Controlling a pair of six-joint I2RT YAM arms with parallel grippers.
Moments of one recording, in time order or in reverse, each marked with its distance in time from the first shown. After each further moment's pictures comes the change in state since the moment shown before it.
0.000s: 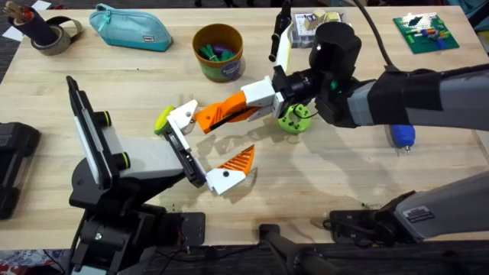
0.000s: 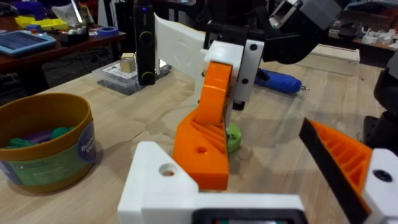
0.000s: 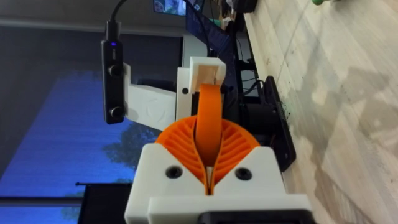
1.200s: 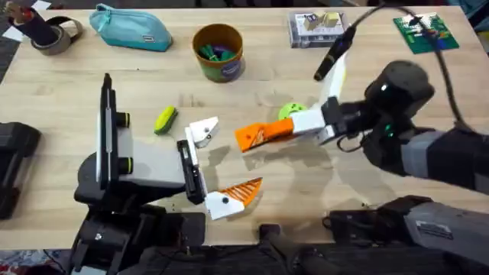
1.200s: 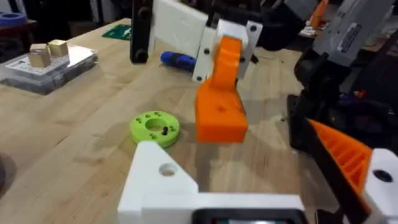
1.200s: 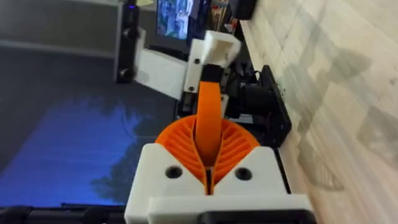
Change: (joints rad) left arm 0.000 0.003 0.002 -0.073 0.271 0.000; right arm -0.176 -0.372 -0.399 0.095 -0.031 0.022
